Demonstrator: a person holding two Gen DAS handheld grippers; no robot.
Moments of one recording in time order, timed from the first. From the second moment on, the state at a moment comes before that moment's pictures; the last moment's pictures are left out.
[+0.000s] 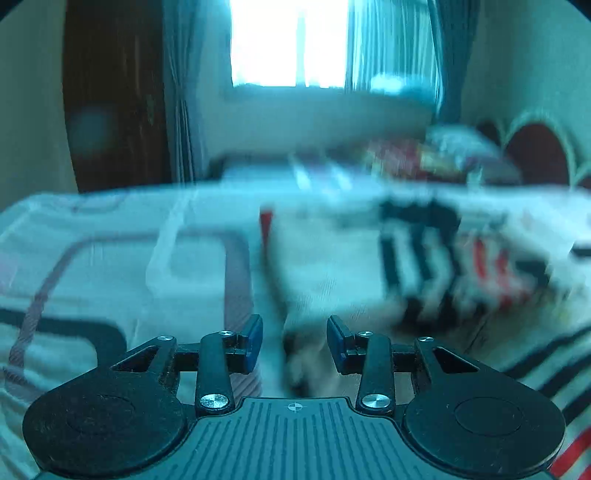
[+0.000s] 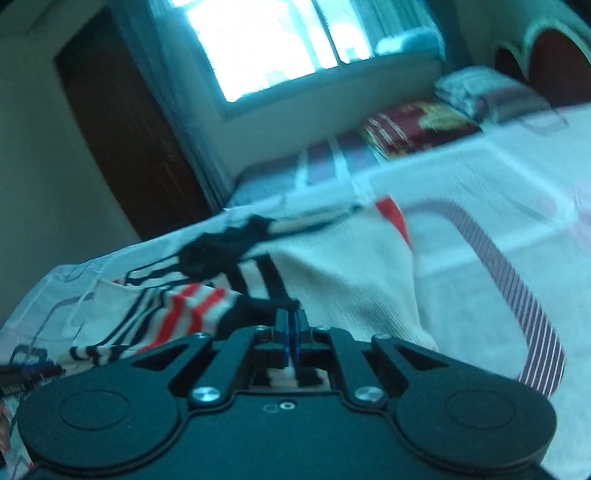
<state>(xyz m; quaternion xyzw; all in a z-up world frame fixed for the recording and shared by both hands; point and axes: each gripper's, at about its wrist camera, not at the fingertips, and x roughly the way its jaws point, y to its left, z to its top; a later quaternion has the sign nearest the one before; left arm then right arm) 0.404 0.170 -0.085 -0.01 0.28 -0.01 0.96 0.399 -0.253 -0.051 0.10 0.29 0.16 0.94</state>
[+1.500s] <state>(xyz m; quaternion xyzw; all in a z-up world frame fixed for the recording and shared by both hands) 0.581 0.144 -0.125 0.00 0.33 0.00 0.94 0.512 -0.154 -0.095 0.03 0.31 0.16 0.94</state>
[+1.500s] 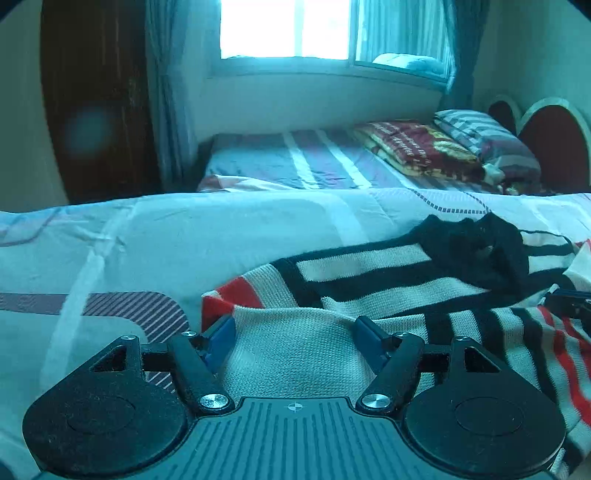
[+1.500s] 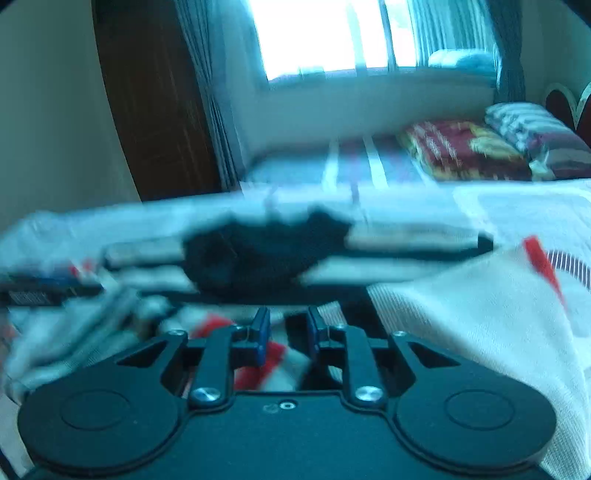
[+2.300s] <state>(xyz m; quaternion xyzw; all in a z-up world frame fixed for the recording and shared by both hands) 0.466 0.113 -0.115 -0.01 0.28 0.02 0.96 0.446 -0.178 -0.063 -0.02 0.27 0.18 0.94</state>
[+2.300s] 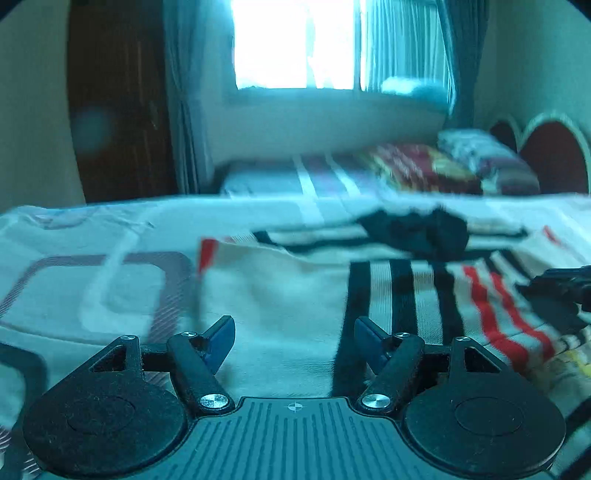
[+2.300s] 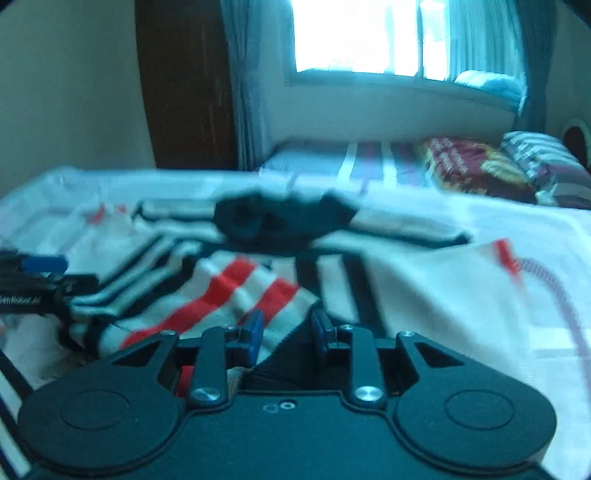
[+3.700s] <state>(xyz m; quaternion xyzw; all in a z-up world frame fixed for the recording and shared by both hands) 0.181 0.184 -0.152 -0.36 0.34 -0.14 0.85 0.163 -0.338 -0.069 0.28 0.39 0.18 0.86</state>
